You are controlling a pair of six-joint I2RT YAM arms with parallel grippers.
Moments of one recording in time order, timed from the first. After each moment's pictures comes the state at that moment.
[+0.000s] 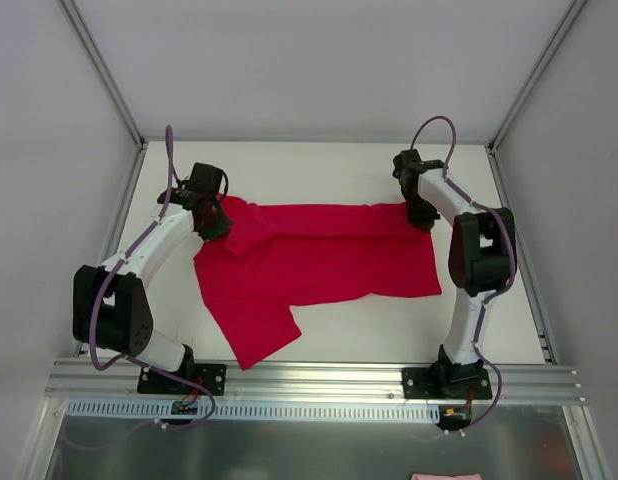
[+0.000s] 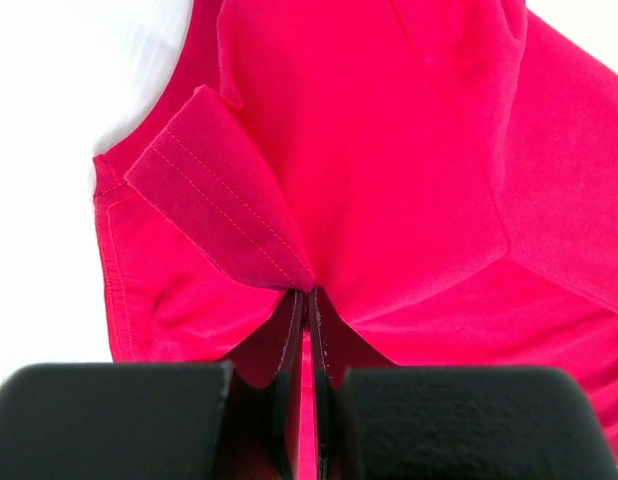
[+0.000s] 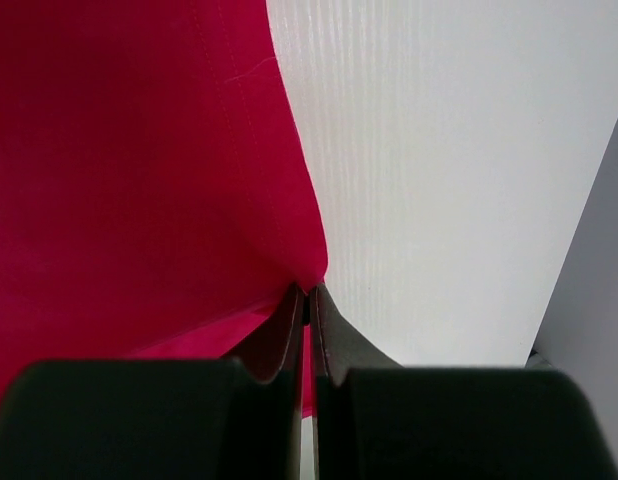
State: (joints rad) left arm -0.24 1.49 1.16 -0.77 -0.16 -0.73; right arm 0.23 1.99 1.56 -0.96 0.48 0.22
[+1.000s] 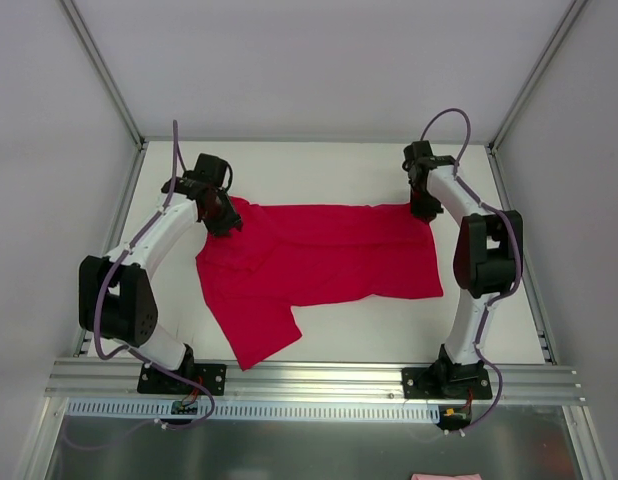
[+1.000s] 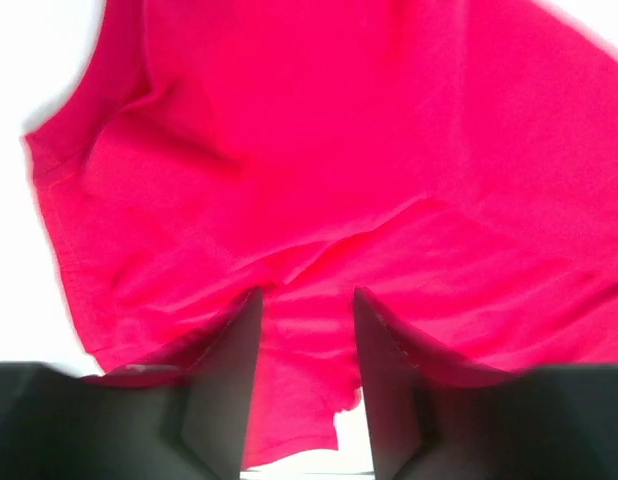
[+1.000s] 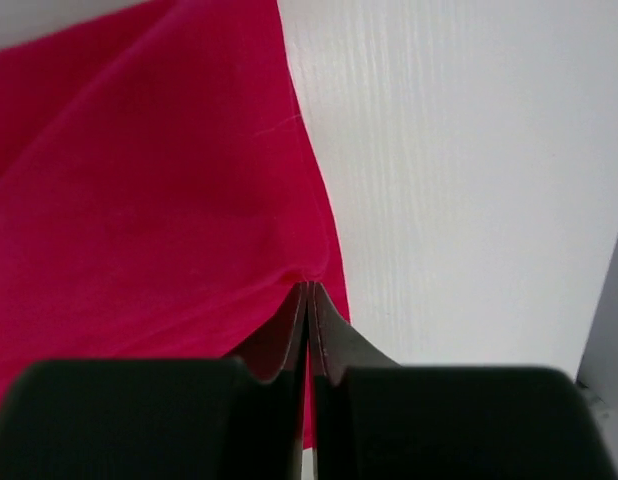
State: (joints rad) left arm -0.25 1.55 1.25 -0.85 -0.03 -0.72; right arm 0.19 1.97 1.59 -0.92 0.41 0.23
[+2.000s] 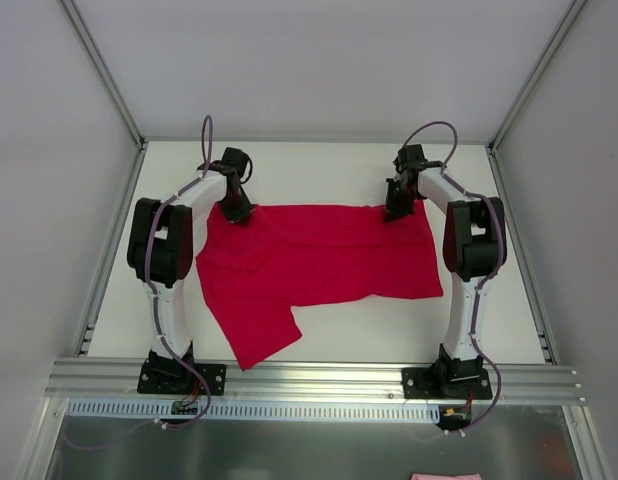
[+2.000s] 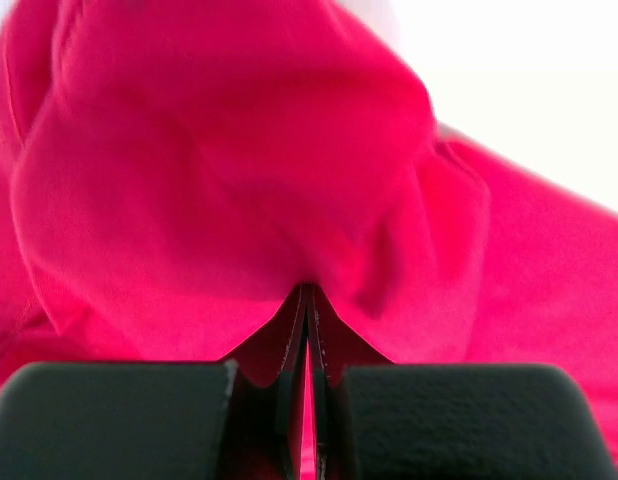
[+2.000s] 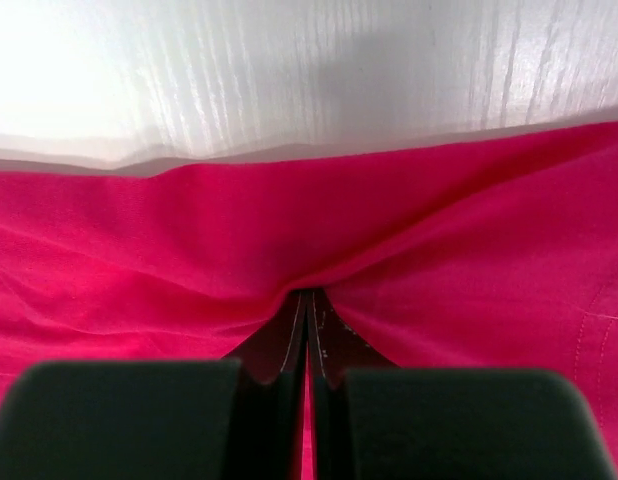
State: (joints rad) left arm -0.24 2.00 1.49 -0.72 -0.09 -0.73; right arm 0.17 2.15 1.64 -0.71 -0.13 0.28
